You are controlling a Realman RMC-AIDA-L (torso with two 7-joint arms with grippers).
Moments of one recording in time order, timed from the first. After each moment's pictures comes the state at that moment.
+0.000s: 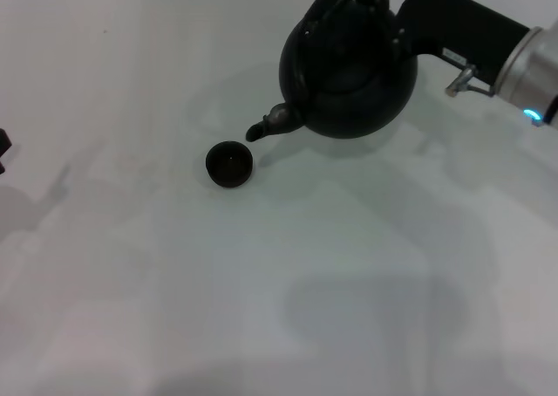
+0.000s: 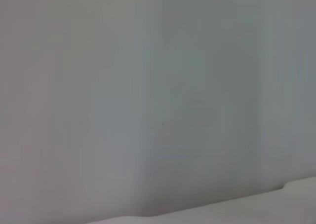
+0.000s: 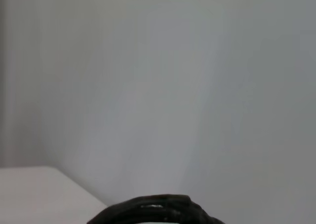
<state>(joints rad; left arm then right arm) -0.01 -2.08 0.78 0.63 1.32 1.39 -0.89 0.23 2.02 -1.73 -0.99 -0.78 -0.72 0.78</state>
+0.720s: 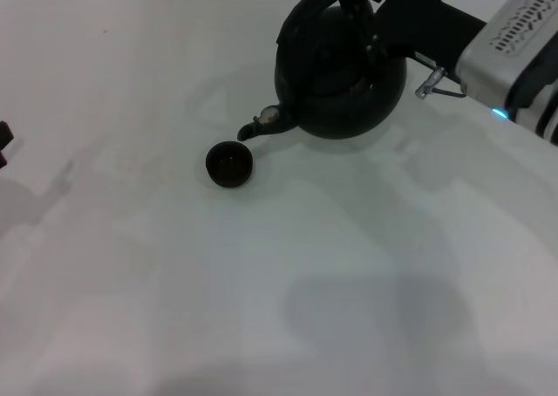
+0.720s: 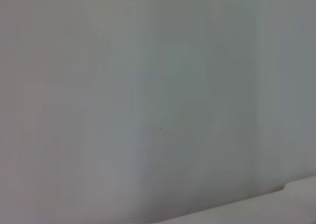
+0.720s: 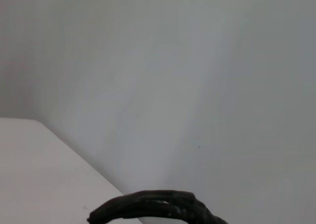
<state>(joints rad) -0.03 -2.07 0.78 0.63 1.32 1.39 -0.87 0.22 2.02 -1.87 -1.13 -0.79 -0.43 0.71</state>
